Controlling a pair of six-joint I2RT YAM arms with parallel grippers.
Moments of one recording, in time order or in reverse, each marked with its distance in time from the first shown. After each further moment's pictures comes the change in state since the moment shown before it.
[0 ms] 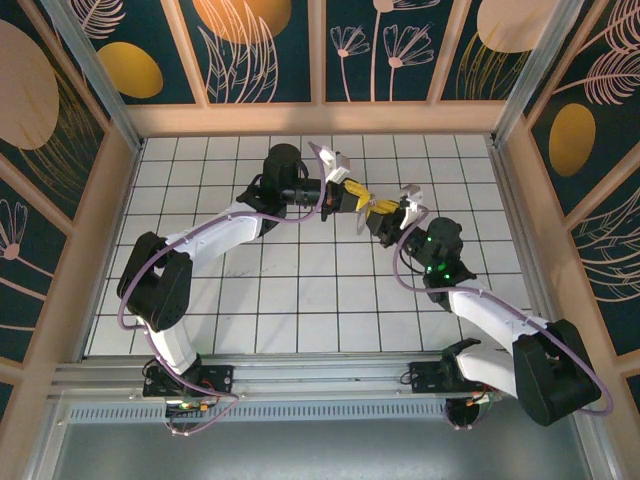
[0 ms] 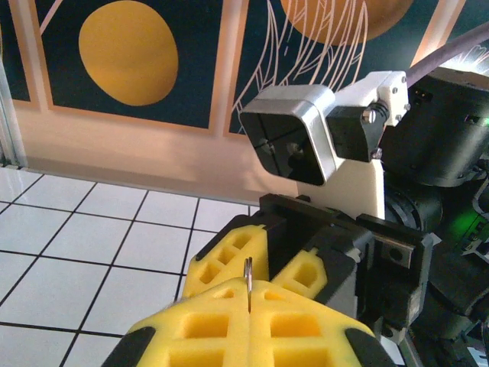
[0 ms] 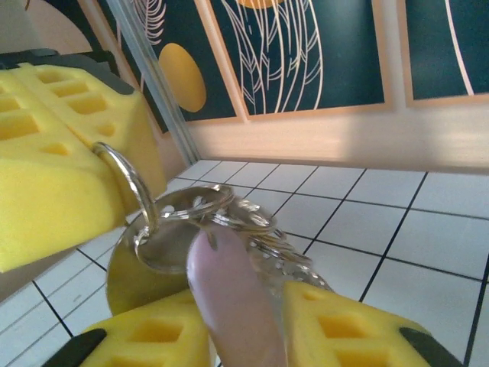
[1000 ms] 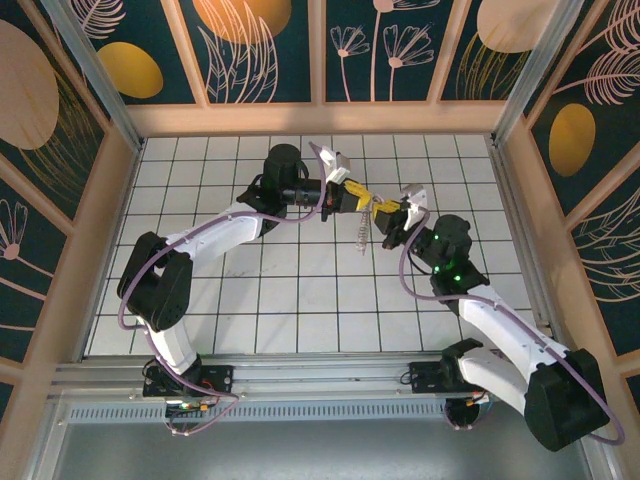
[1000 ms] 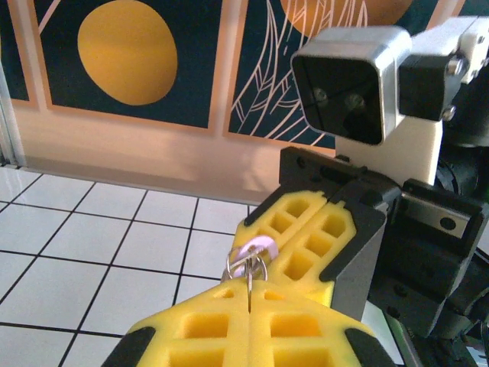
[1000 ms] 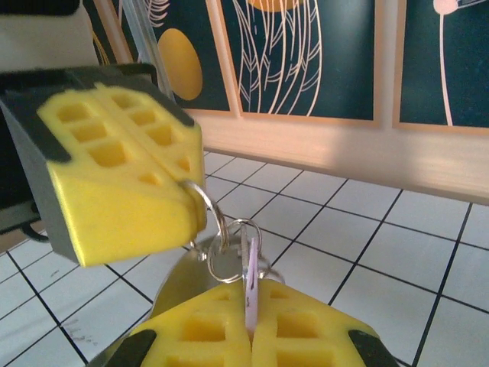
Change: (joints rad) left arm 0.000 0.001 0.000 0.000 0.000 0.000; right arm -0.001 -0.143 0.066 -0.251 0.006 -0.150
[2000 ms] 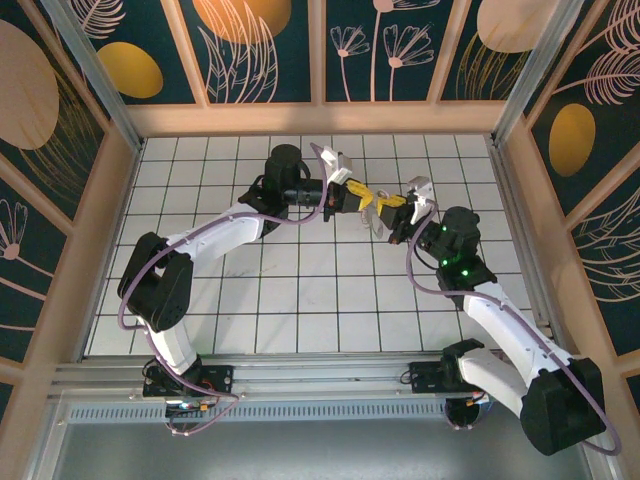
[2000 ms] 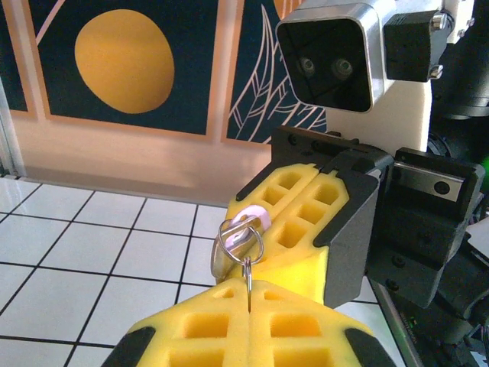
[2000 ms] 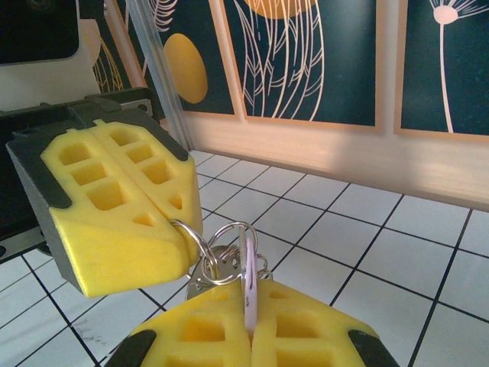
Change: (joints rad) left arm -0.009 0.000 0.003 0.019 -0.008 0.000; right arm -0.065 -0.017 0.059 -0.089 -0.087 0.003
